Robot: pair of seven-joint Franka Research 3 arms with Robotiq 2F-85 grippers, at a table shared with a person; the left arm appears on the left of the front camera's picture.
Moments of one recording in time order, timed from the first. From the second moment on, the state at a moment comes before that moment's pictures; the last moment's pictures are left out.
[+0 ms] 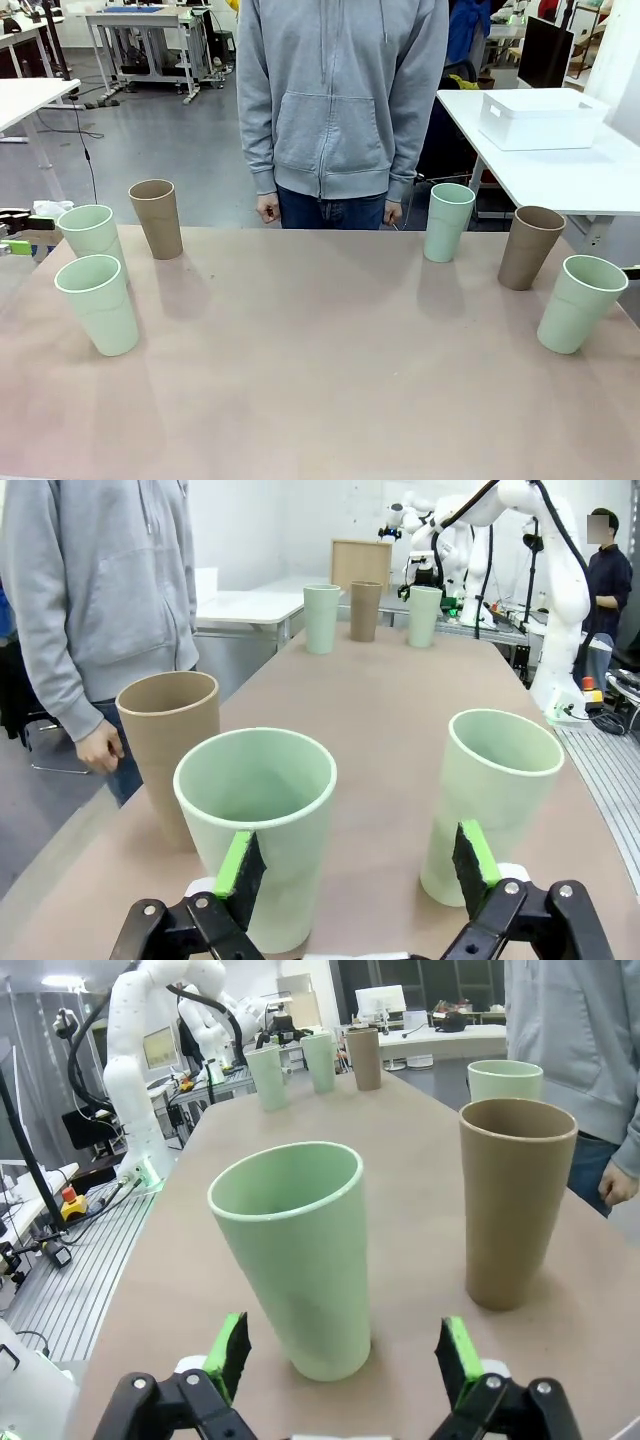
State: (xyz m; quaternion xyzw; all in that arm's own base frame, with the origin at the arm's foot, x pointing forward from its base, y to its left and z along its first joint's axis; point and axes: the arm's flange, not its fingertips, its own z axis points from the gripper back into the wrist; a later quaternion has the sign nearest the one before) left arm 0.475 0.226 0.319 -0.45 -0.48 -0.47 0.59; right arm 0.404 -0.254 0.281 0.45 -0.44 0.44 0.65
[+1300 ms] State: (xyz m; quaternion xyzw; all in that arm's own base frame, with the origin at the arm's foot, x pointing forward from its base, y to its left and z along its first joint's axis) left arm 0.537 0.246 0.264 -0.44 -0.52 -0.46 0.57; right arm 0.409 -0.232 0.238 0.48 -0.47 0.44 0.59
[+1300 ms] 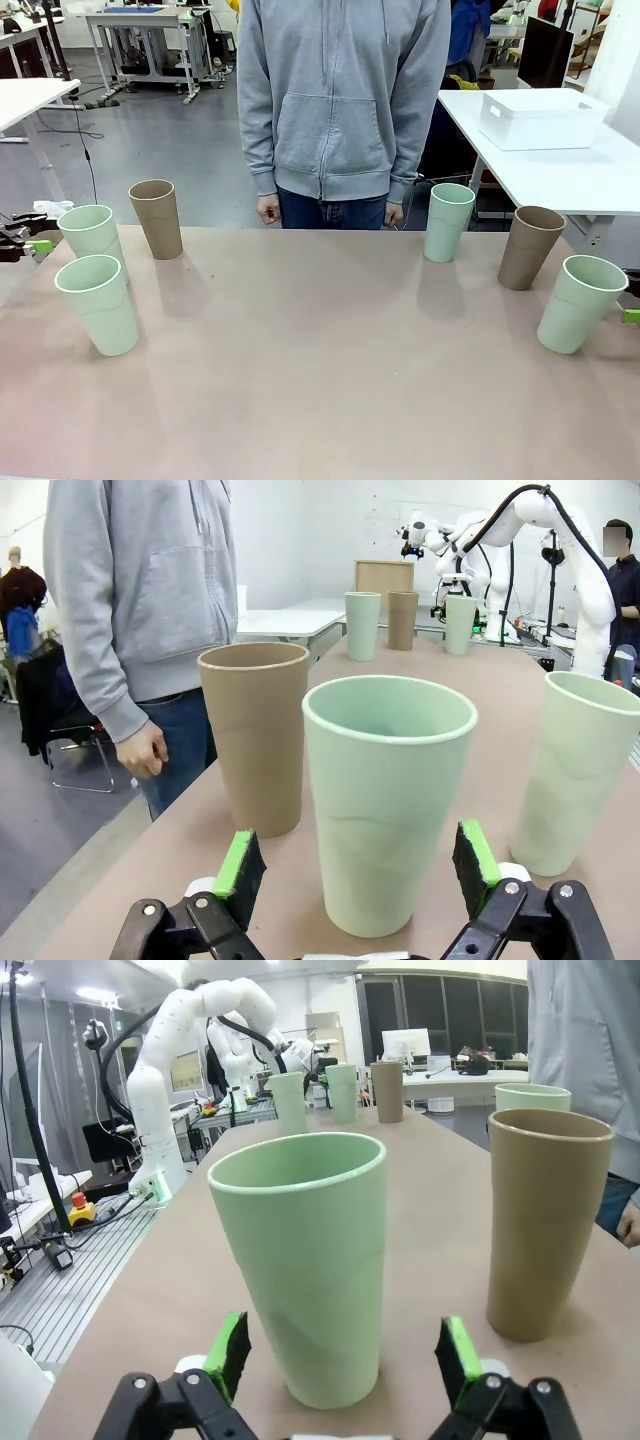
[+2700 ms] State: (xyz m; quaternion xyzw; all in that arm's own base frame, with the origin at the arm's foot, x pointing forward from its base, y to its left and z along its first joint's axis) left arm 0.547 0.221 0.231 -0.49 -0.48 -0.47 0.55; right arm 0.398 -0.206 0.234 0.51 -0.47 0.43 0.58
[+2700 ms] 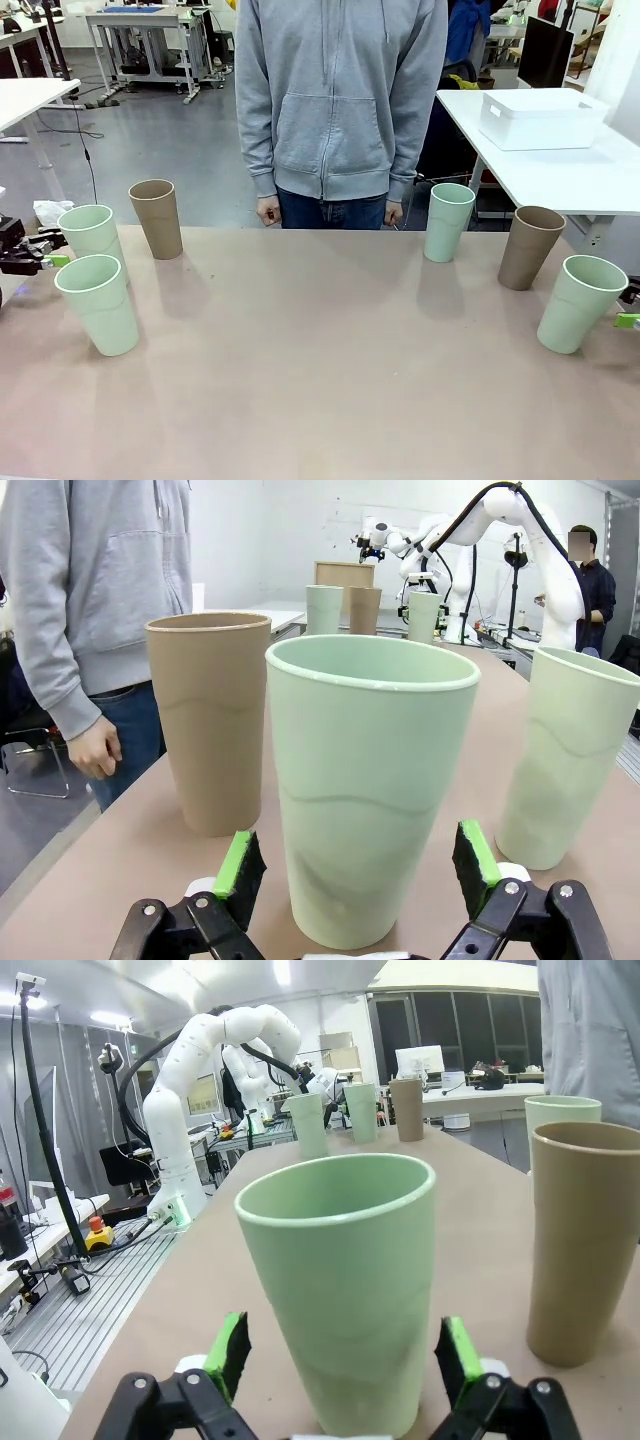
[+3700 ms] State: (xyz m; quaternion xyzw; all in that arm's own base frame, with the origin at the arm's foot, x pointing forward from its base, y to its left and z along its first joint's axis) left arm 0.546 0.196 0.221 -0.51 -0.48 -0.47 0.54; right arm 0.405 -0.175 0.221 0.52 -0.45 0.45 0.57
